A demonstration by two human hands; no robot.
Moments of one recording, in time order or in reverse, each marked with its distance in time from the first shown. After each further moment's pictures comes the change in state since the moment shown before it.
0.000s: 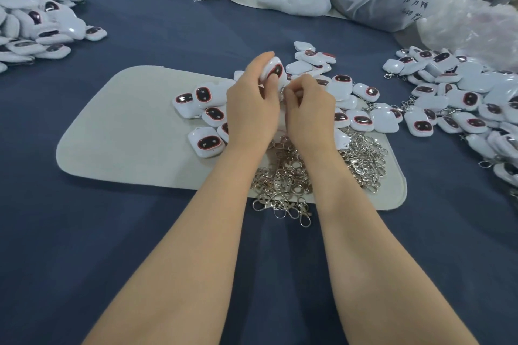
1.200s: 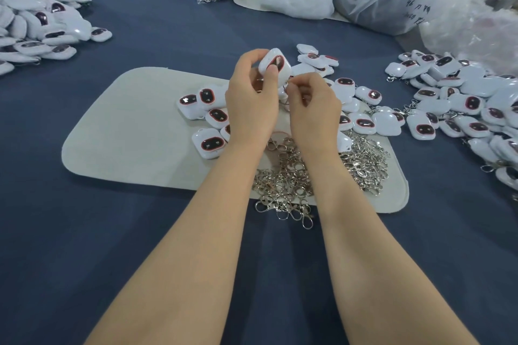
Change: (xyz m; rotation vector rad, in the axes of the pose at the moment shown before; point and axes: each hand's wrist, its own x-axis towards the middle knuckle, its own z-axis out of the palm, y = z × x) left_hand 0.004 0.005 -0.002 -0.263 0.061 -0.089; right_hand -0.003 -0.006 0.000 0.198 0.081 0.025
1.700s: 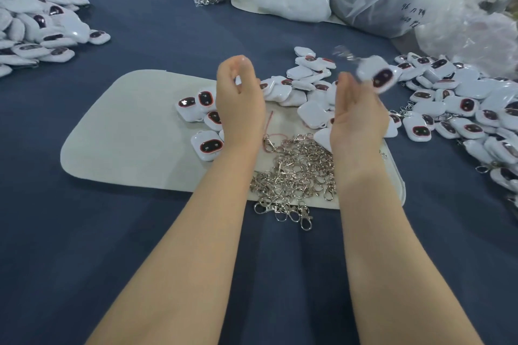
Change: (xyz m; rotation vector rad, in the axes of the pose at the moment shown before) left_hand 0.002 0.004 -0.002 -0.166 0.143 -0.183; right_hand 0.024 0.002 -0.037 1.097 0.402 0.545
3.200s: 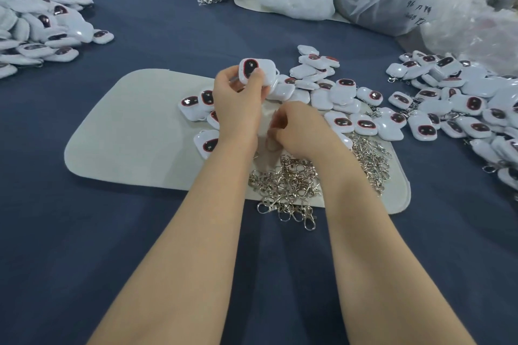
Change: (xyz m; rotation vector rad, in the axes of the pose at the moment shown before) left_hand 0.011 -0.006 -0.003 -0.209 0.024 -0.208; right_hand -0.037 0.022 0.015 -1.862 -0.782 -0.183
